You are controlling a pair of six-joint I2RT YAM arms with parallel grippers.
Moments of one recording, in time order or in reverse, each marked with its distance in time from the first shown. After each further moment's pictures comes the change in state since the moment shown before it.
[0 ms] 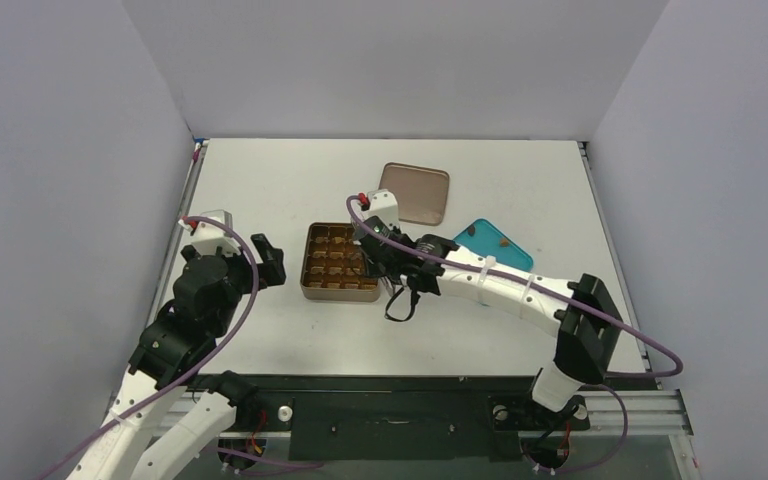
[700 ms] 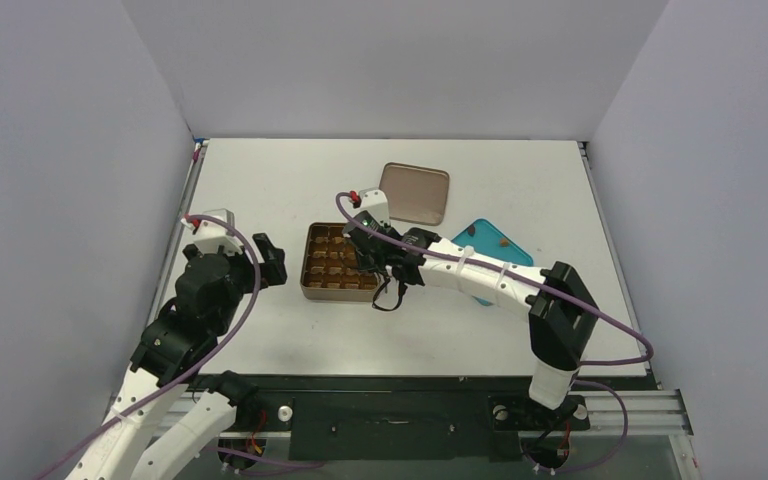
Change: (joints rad) left arm 0.002 0.011 0.000 0.000 0.008 0.000; right arm -0.027 0.147 0.078 0.020 -0.035 -0.013
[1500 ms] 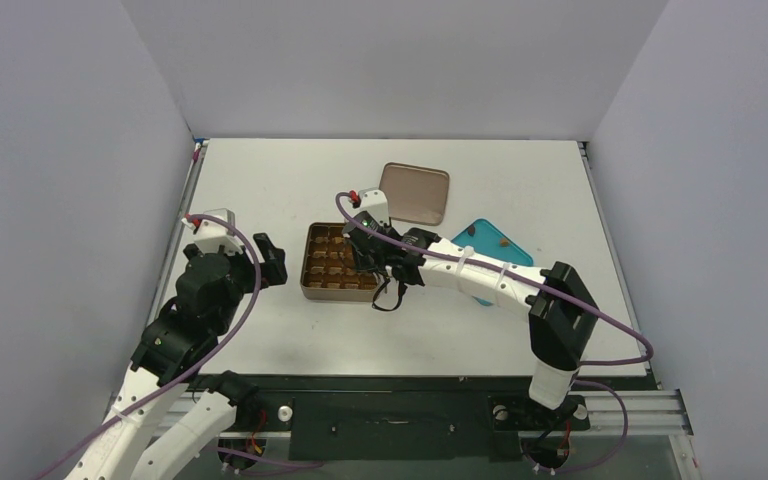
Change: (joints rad) left arm 0.000 0.004 0.000 0.000 0.002 0.000; right arm -0.001 0.000 0.000 0.005 -0.004 0.005
